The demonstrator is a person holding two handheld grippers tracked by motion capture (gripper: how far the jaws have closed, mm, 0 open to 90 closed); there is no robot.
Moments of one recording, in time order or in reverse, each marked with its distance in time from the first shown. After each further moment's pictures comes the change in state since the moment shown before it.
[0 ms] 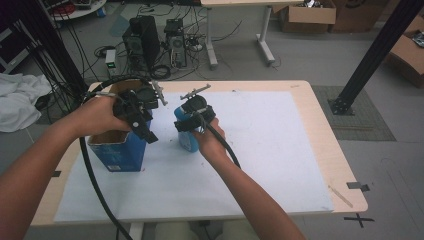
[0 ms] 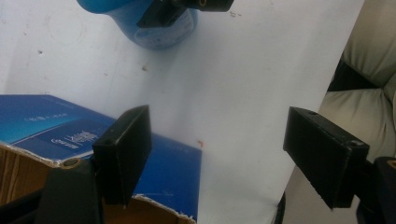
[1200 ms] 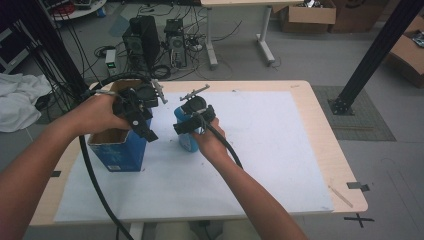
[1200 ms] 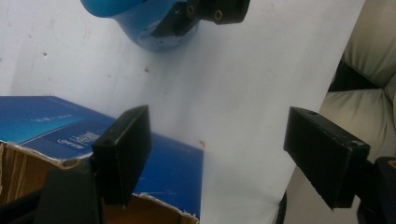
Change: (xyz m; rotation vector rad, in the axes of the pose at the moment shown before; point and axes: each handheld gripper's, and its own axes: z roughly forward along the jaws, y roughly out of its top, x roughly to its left) left arm 0.001 0.002 -0.004 -0.004 0.006 0.007; right arm 0.001 -0.001 0.001 0.022 0.001 -0.011
